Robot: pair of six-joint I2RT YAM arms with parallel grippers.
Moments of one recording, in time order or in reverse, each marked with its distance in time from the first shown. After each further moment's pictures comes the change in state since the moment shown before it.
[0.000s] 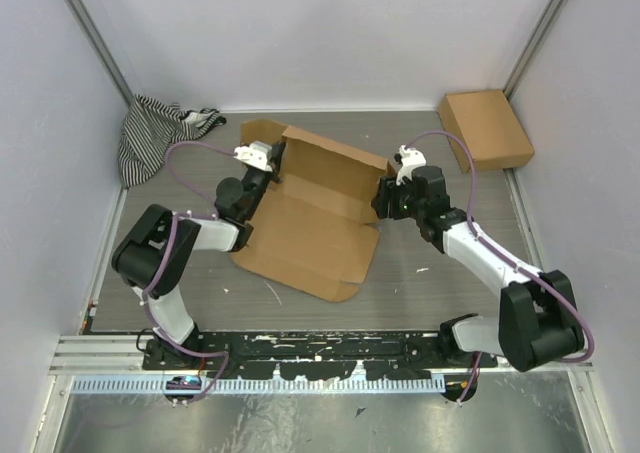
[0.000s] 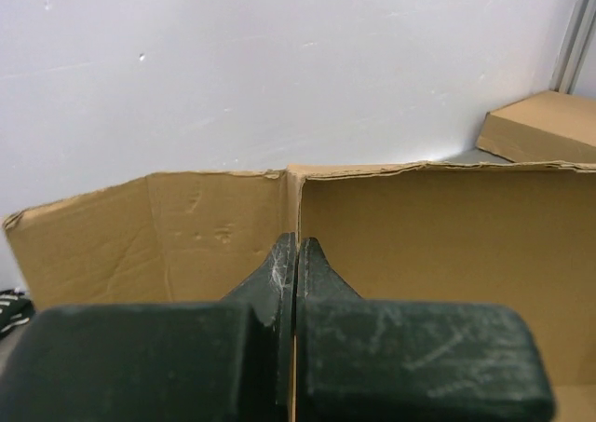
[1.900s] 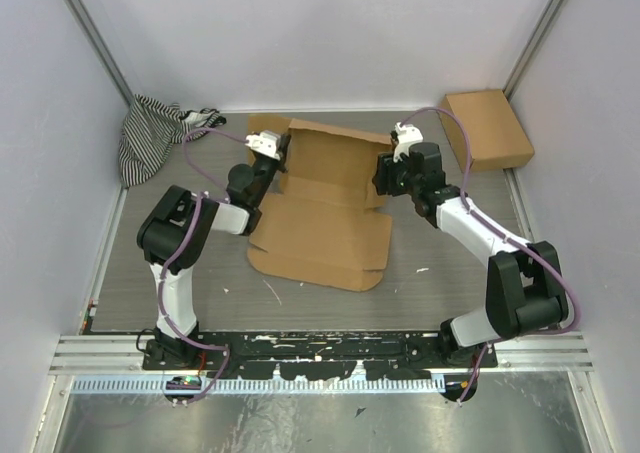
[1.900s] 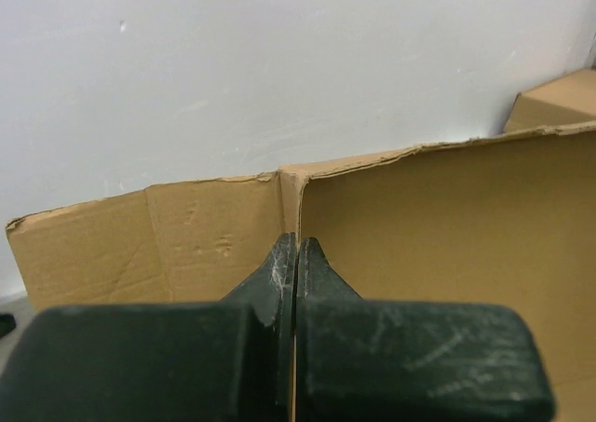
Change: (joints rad) left arm 0.038 0.243 0.212 -0.002 0.031 0.000; right arm -0.030 0.192 0.192 0.032 0.044 -0.081
